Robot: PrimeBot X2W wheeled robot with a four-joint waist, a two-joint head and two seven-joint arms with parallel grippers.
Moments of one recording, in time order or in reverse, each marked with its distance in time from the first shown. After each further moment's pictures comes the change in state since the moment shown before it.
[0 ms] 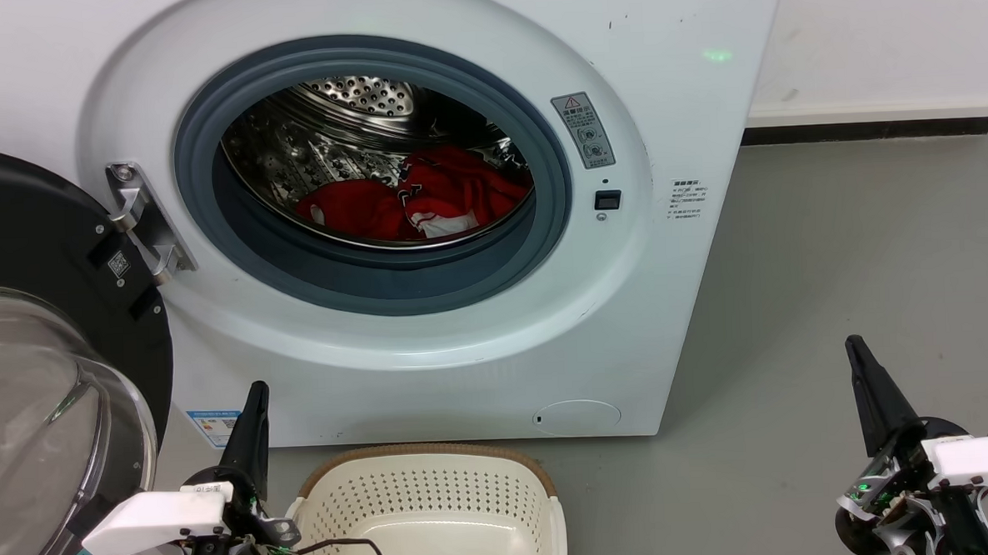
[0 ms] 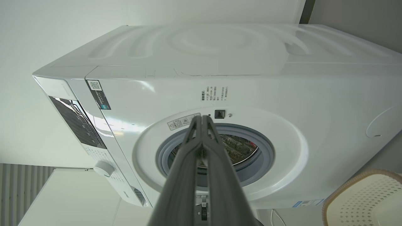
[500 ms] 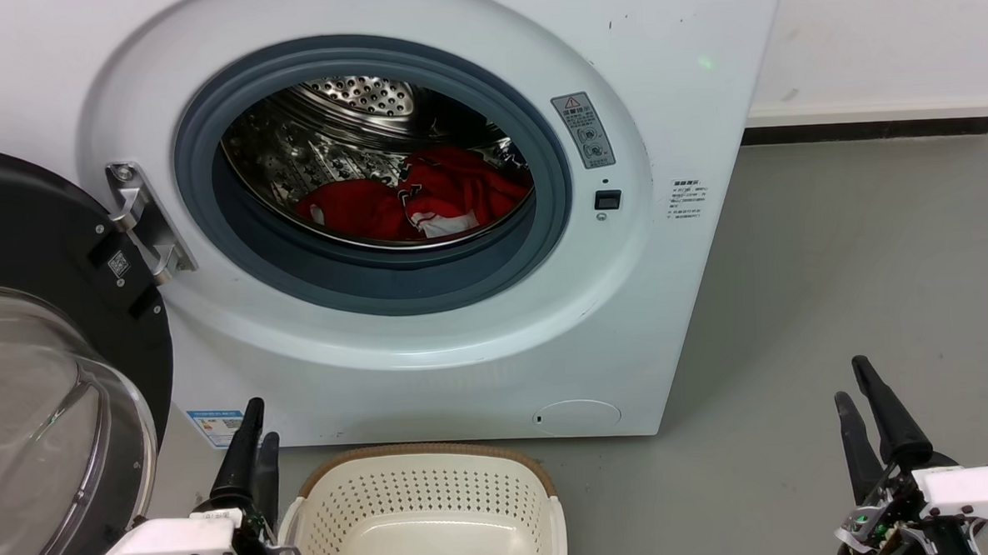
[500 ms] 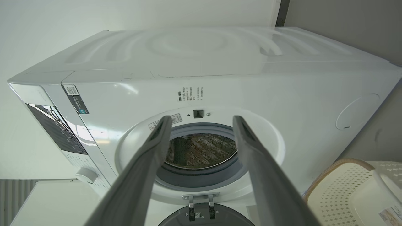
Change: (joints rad) left arm 0.043 -0.003 -0.008 0.029 0.012 0.000 -0.018; right arm 0.043 0.001 0.006 0.037 -0.003 0.000 -0.018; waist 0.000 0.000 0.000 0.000
